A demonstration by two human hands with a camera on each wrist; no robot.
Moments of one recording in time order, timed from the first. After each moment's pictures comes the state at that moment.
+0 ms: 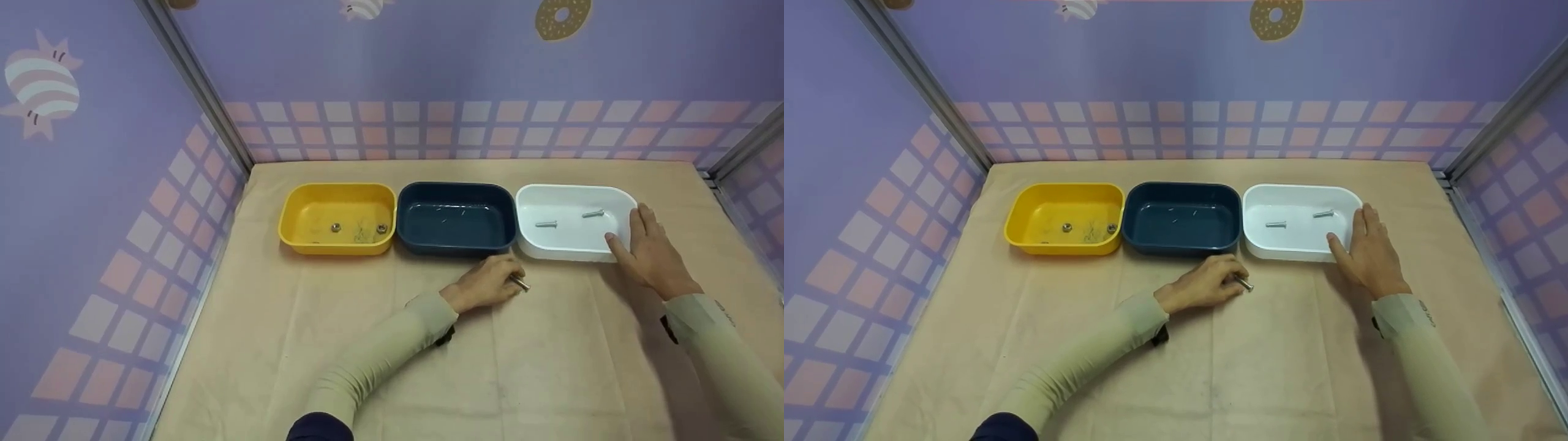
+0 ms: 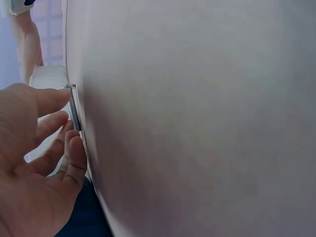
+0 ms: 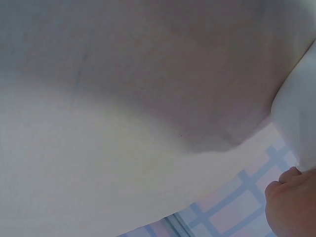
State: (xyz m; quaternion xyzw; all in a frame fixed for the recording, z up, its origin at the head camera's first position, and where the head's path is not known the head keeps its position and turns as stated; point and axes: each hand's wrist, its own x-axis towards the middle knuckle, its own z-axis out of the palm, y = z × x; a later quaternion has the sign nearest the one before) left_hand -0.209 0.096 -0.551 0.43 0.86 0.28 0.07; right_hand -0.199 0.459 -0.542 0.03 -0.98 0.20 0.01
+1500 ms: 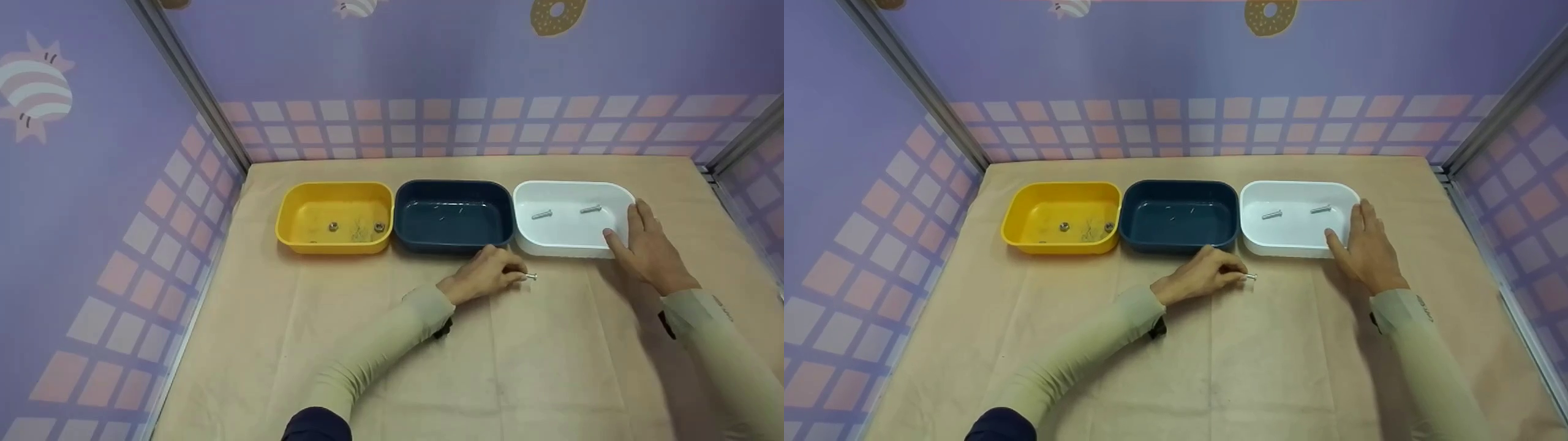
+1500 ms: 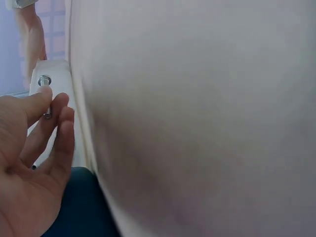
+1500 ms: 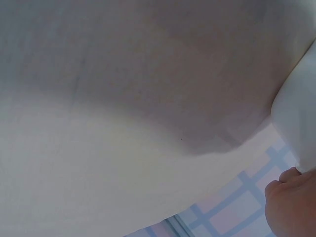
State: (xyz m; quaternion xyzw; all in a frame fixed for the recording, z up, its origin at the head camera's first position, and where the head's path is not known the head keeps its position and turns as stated) left_hand -0.214 0.099 -0.537 0.41 0.84 0.34 0.09; right_hand -0.198 0.458 -0.543 0.03 -0.98 0.21 0.01
